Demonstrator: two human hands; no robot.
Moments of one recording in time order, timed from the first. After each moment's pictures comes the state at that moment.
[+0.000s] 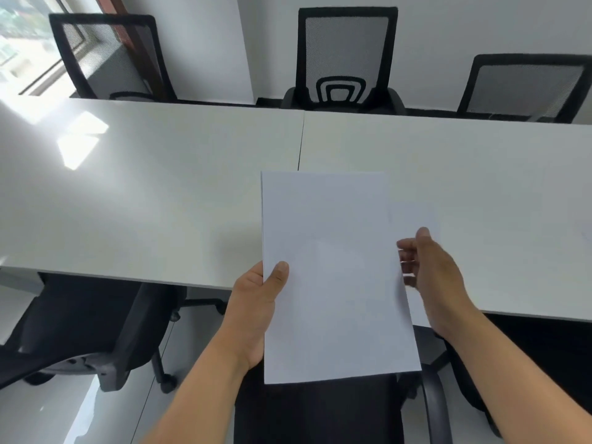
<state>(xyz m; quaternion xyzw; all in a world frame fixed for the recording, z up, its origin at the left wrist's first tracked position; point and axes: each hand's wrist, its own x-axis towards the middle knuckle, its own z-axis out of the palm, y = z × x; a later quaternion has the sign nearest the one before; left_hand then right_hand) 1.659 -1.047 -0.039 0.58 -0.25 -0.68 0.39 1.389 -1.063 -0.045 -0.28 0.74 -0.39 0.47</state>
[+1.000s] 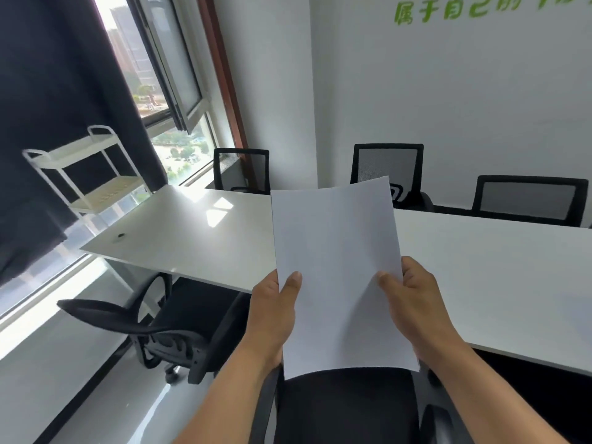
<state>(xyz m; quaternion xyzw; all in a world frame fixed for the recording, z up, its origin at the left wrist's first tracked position) 1.669 -0.855 0.177 0.60 -0.38 -0.48 0.51 1.456 -0.879 0.188 -0.49 0.61 -0.44 0.44</state>
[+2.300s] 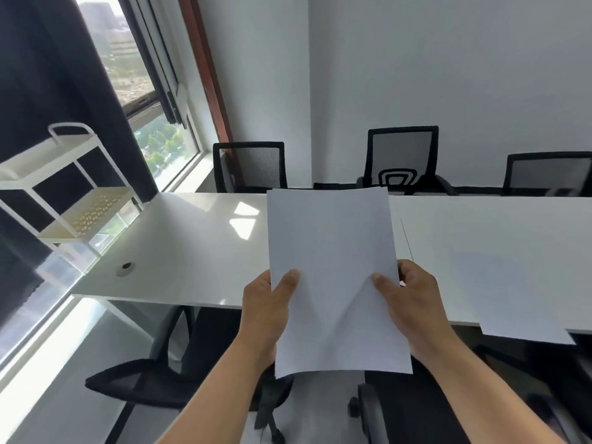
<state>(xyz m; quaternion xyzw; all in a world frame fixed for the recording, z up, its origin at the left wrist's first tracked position) 2.044 -0.971 0.166 0.57 -0.37 -0.56 0.48 1.821 -0.965 0.161 -0.38 0.67 -0.49 0.41</state>
